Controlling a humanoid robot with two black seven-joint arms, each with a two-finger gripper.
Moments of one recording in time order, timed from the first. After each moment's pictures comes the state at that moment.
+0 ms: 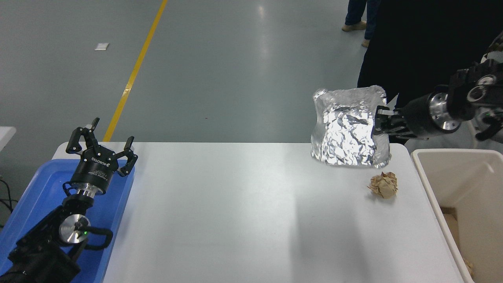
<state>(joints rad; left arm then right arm) -0.45 0.28 -1.07 -0.58 0.20 -0.61 -0.45 2.01 -0.71 -0.96 1.36 -0.21 0.41 -0.08</state>
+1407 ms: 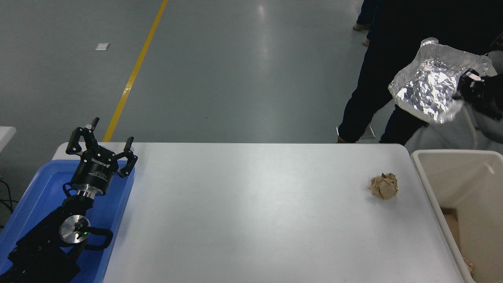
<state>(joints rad) -0.45 0.28 -1.07 -0.58 0.20 -0.61 -0.45 1.33 -0.67 -0.74 0.45 0.07 0.35 -0.09</state>
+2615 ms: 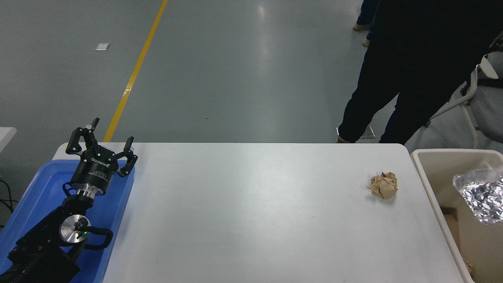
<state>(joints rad) -0.45 0.28 -1.07 -0.58 0.20 -0.61 -0.45 0.65 -0.54 -0.55 0.20 0.37 -0.06 -0.10</state>
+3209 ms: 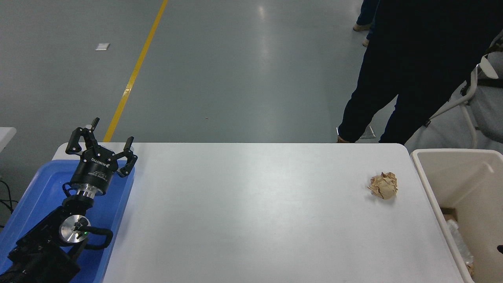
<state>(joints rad) -0.45 0.28 -1.07 -0.58 0.20 -0.61 -0.45 0.63 -0.53 -0.55 0.21 0.35 -0.09 -0.10</state>
